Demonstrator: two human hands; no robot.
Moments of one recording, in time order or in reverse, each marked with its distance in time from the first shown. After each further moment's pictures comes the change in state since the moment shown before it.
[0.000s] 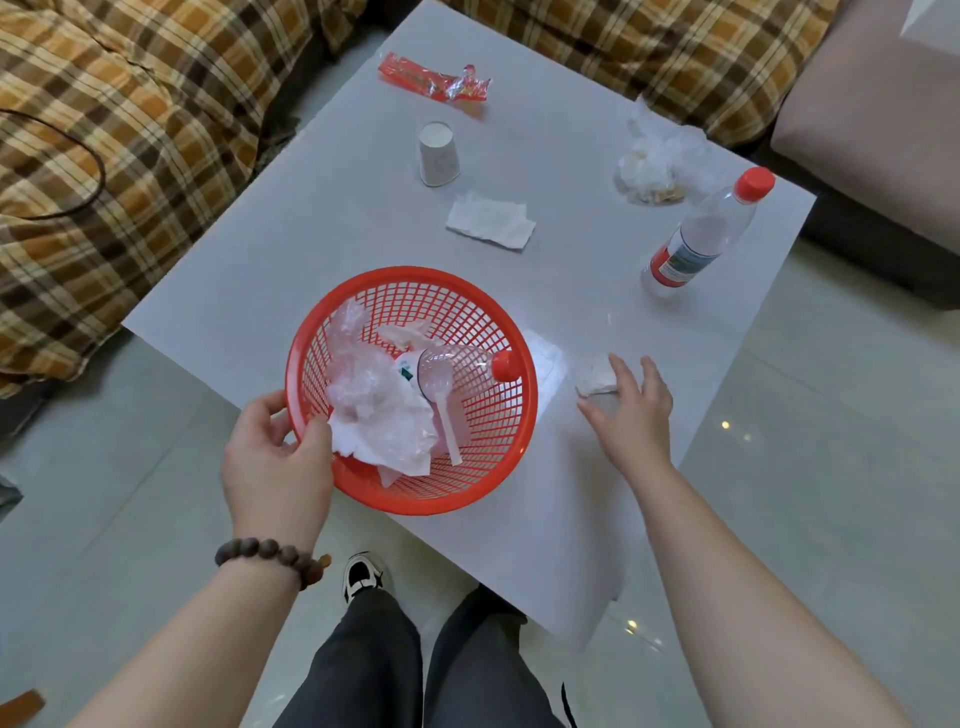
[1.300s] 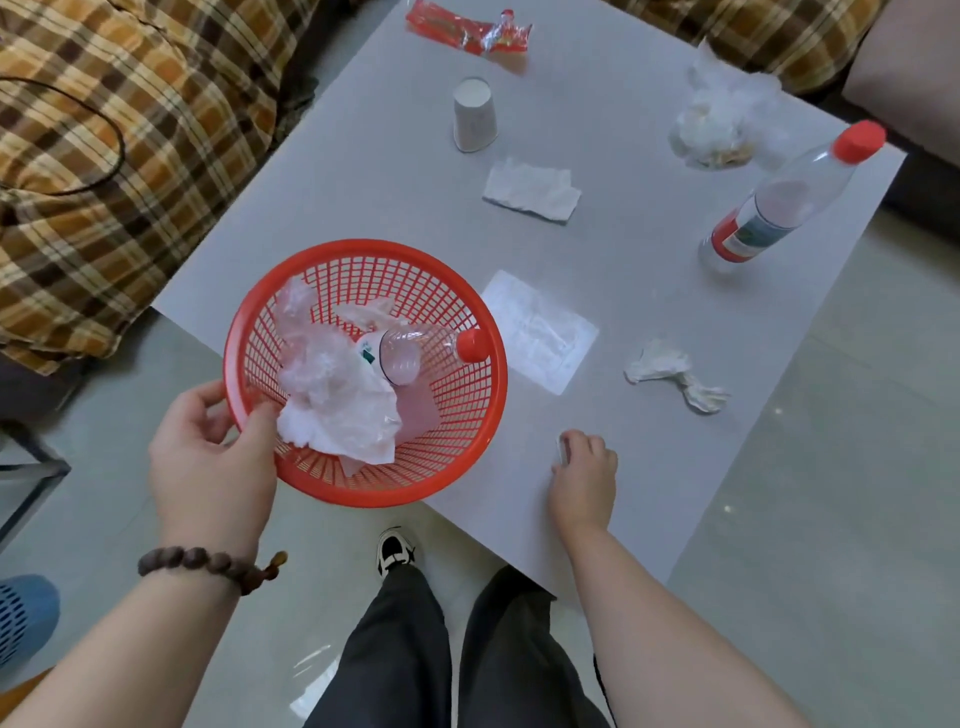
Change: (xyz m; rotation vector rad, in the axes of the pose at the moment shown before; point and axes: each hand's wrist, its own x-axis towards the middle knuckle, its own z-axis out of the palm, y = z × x) left_hand 0.050 -0.009 -0.052 0.018 0.081 -0.001; right_hand -0.074 -0.023 0.119 -0.025 -0.058 0.066
